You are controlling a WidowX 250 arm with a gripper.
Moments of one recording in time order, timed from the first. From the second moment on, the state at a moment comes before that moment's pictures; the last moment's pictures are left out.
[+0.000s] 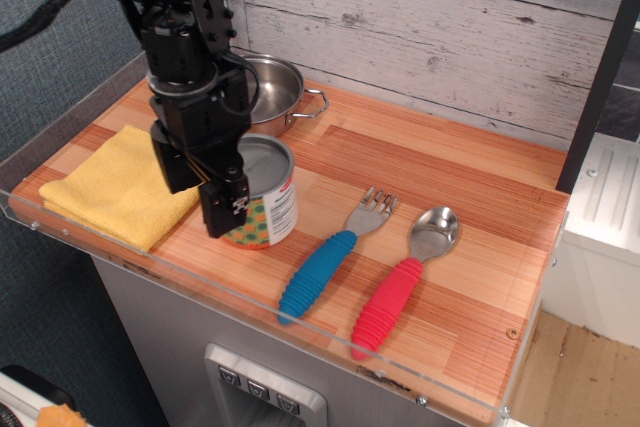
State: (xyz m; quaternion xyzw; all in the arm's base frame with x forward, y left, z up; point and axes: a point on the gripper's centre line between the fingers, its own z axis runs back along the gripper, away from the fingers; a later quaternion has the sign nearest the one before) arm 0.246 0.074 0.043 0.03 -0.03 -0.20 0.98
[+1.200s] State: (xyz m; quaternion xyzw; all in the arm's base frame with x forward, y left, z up) arm 0.328 0.038 0.045 0.01 -0.07 -0.28 0.96
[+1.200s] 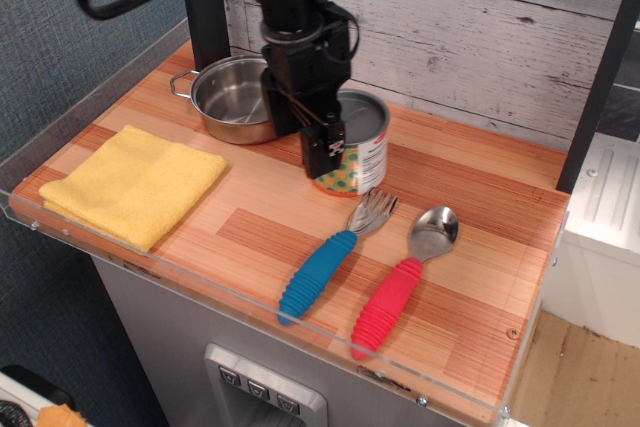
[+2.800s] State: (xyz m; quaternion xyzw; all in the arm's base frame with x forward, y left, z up) arm 0.301 0.042 0.085 0.00 -0.06 -0.08 1.00
